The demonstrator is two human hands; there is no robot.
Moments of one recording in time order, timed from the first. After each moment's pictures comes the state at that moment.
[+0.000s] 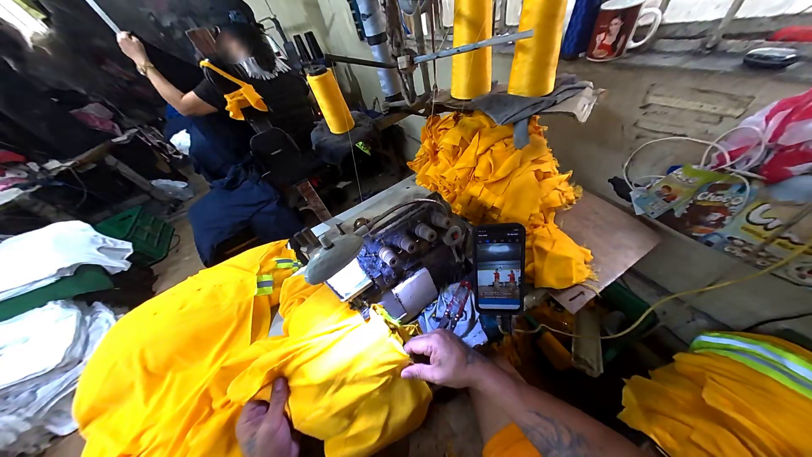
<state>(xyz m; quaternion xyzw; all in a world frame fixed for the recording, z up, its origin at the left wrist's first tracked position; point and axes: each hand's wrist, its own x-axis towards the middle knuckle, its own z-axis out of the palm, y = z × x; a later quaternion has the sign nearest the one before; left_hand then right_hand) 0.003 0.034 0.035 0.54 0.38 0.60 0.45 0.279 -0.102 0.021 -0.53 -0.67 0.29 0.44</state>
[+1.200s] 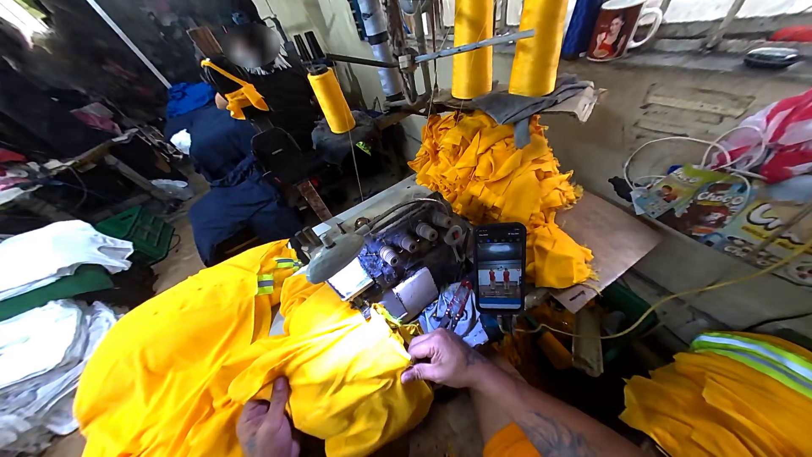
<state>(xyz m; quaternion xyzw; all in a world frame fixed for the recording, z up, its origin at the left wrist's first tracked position) 0.003 0.034 0.034 0.54 0.38 0.61 0.45 0.280 -0.101 0.016 -0.48 -0.69 0.26 0.48</state>
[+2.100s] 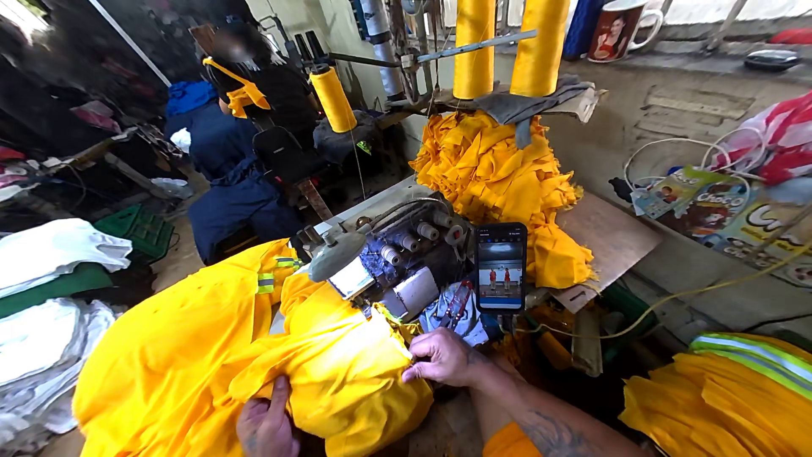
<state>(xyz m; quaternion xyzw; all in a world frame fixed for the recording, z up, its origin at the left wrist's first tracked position) 0.003 0.034 0.034 0.54 0.39 0.60 0.44 0.280 -0.101 0.014 -0.48 -0.68 0.26 0.48</state>
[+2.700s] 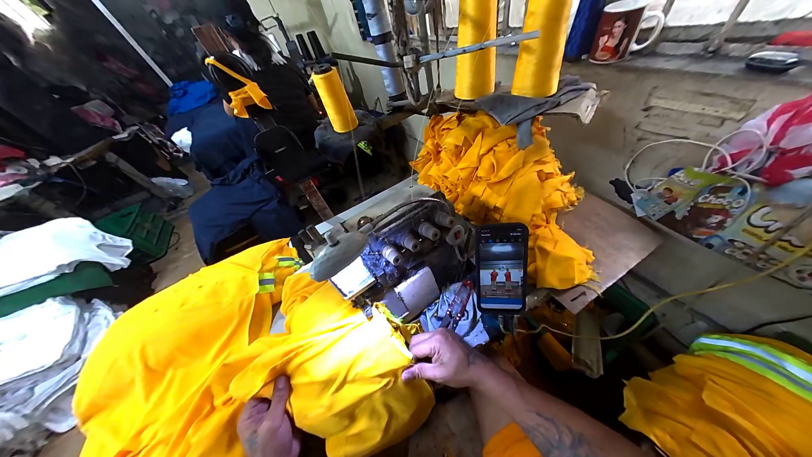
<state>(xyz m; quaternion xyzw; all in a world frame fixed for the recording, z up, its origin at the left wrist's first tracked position) 0.002 0.034 0.034 0.54 0.38 0.60 0.44 0.279 -0.100 0.014 -0.49 -0.69 0.26 0.47</state>
